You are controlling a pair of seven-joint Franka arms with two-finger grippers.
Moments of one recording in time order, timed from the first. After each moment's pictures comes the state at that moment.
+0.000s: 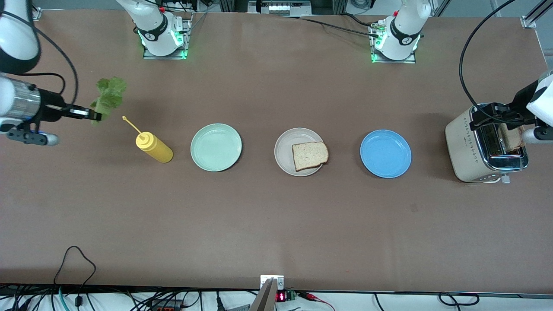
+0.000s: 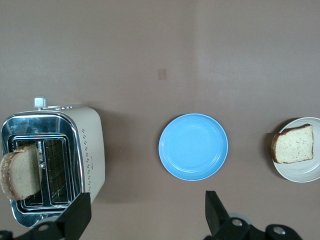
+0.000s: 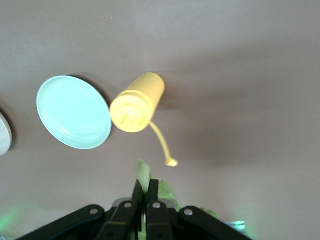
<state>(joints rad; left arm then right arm) 0.08 0.10 -0.06 -1.55 -0.02 1.62 -0.02 -0.16 0.13 0.13 -1.76 0.20 1.60 0.19</state>
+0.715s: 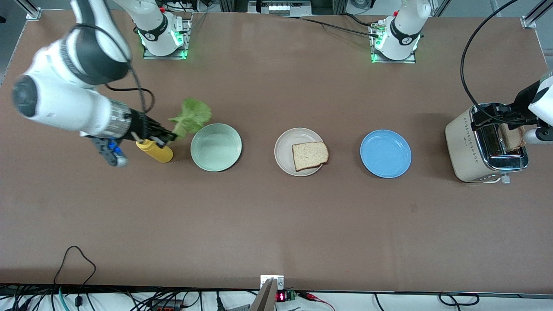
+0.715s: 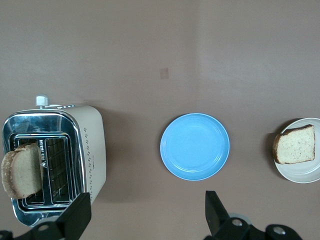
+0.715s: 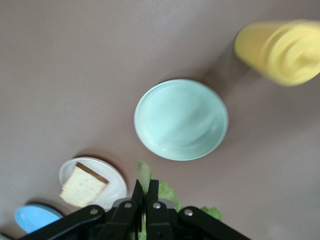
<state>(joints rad) 0.09 0.10 -0.06 -1.55 -0.02 1.62 -0.02 0.16 0.27 0.14 -1.69 0.35 1.89 0.99</state>
